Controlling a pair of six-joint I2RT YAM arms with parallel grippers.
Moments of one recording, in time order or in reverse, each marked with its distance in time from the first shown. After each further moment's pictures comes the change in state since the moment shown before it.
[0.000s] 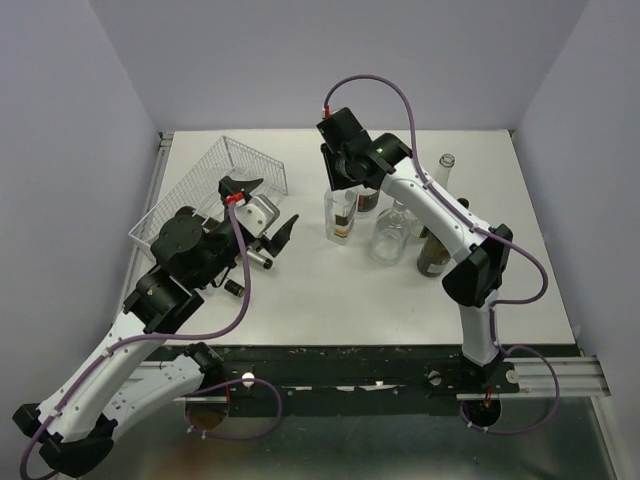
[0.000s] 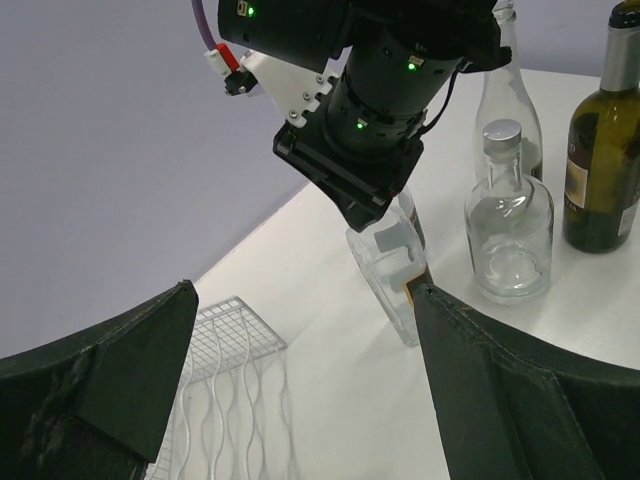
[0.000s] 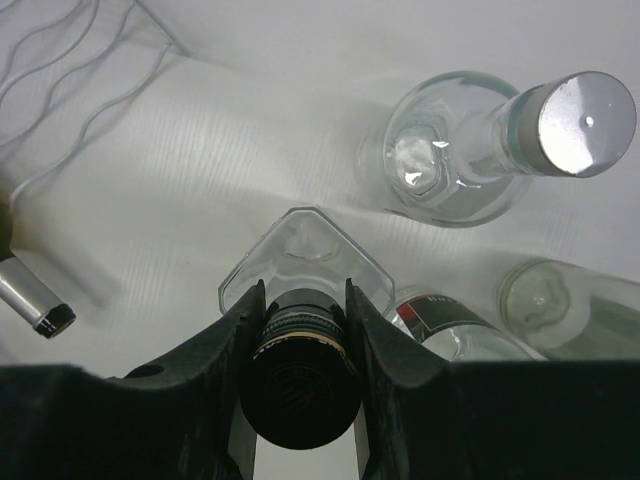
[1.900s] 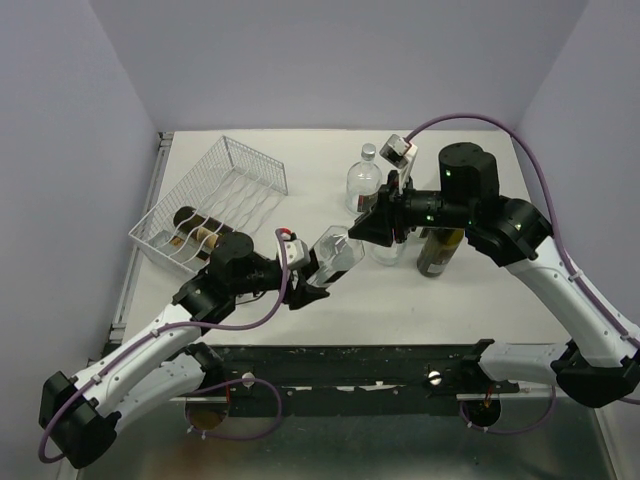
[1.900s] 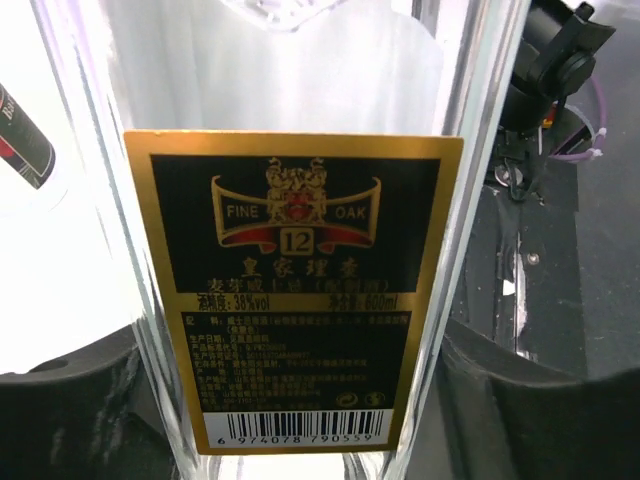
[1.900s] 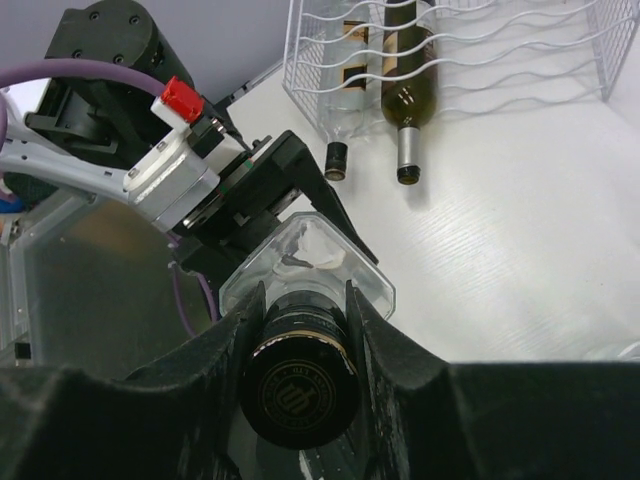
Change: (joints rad) left arm 0.000 0.061 -0.408 0.171 0.614 -0.270; right arm -0.005 -0.830 -0.670 0.303 -0.854 -0.106
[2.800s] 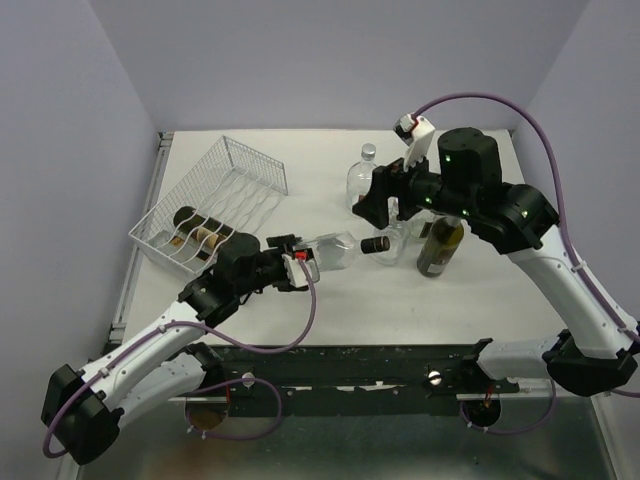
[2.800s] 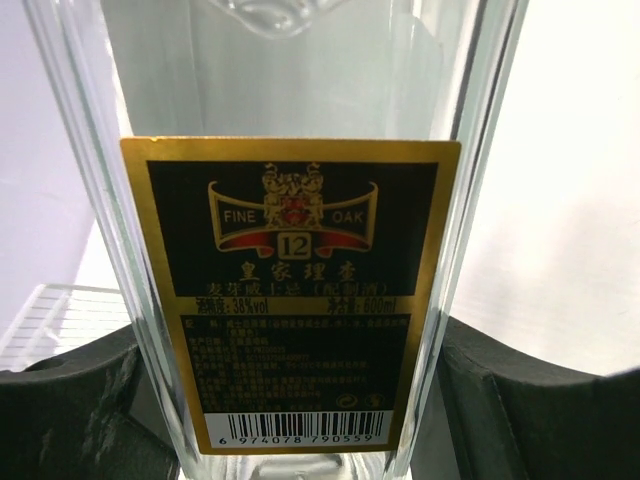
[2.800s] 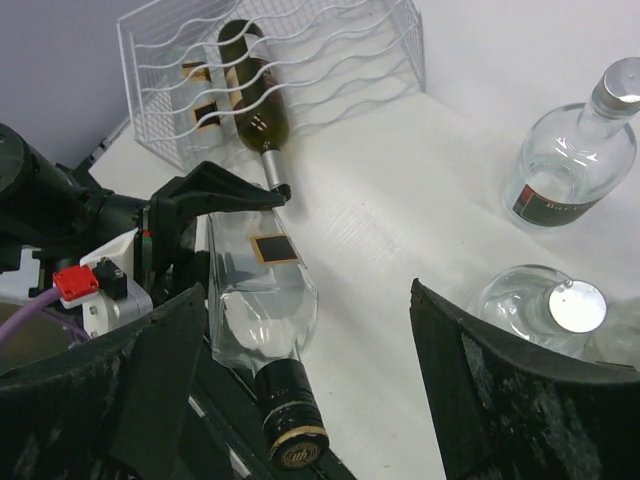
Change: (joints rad) left arm 0.005 0.032 -0.014 -0.055 -0.330 0.591; right arm -0.003 0.057 0.137 -0.092 0.362 0.008
